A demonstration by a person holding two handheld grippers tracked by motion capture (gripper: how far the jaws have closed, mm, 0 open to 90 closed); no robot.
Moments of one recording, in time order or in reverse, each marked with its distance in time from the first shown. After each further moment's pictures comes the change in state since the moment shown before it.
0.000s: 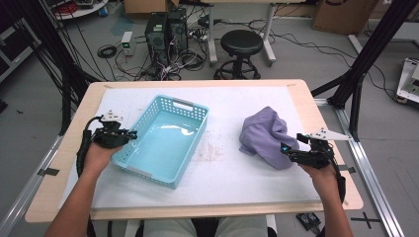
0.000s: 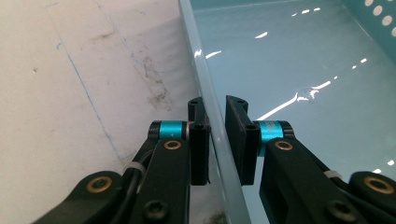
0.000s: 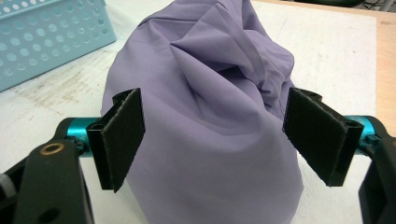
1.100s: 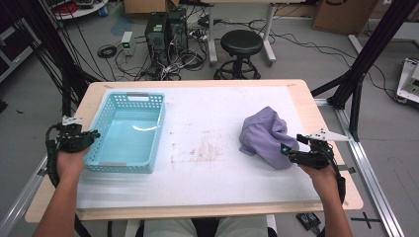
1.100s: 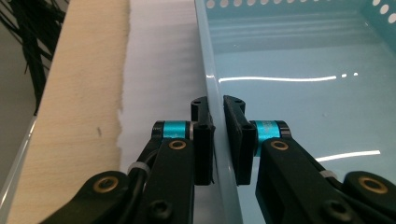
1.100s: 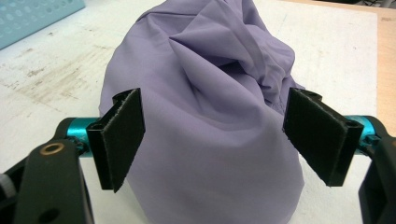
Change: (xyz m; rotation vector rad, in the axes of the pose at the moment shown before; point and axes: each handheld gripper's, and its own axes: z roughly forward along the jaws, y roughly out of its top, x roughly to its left) left arm 0.063 -0.045 -0.045 -0.042 0.331 -0.282; right arm 0.000 -0.002 0.001 0.009 -0.002 -0.002
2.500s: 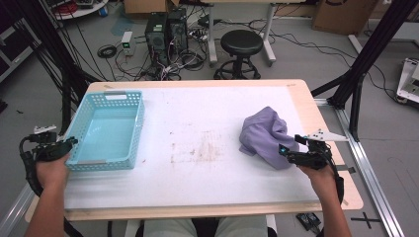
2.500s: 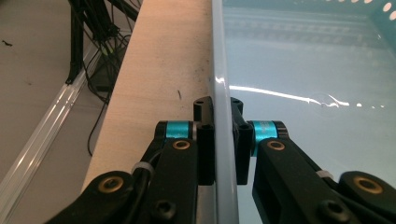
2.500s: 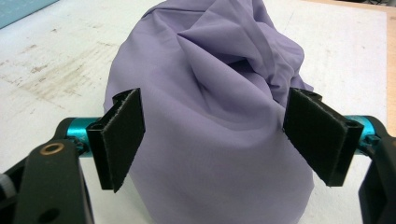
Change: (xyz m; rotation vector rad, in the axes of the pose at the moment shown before) left arm 0.050 -0.028 -0.015 -0.035 0.089 -0.149; right arm 0.003 -0.001 0.003 0.005 0.011 -0.013
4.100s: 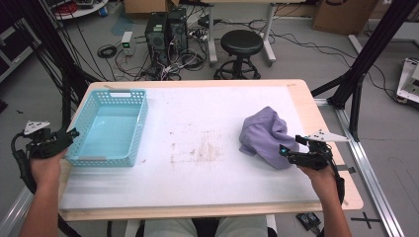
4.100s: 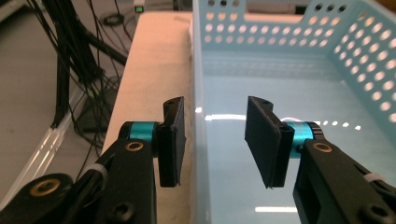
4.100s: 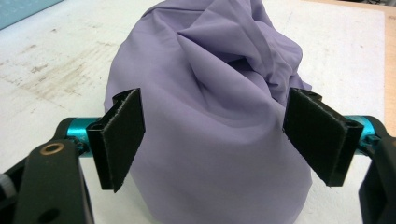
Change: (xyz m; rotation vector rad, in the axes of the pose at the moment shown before) left arm -0.003 0.010 -0.021 -0.181 -0.093 0.036; right arm 0.000 -0.001 -0.002 -0.002 -0.004 0.003
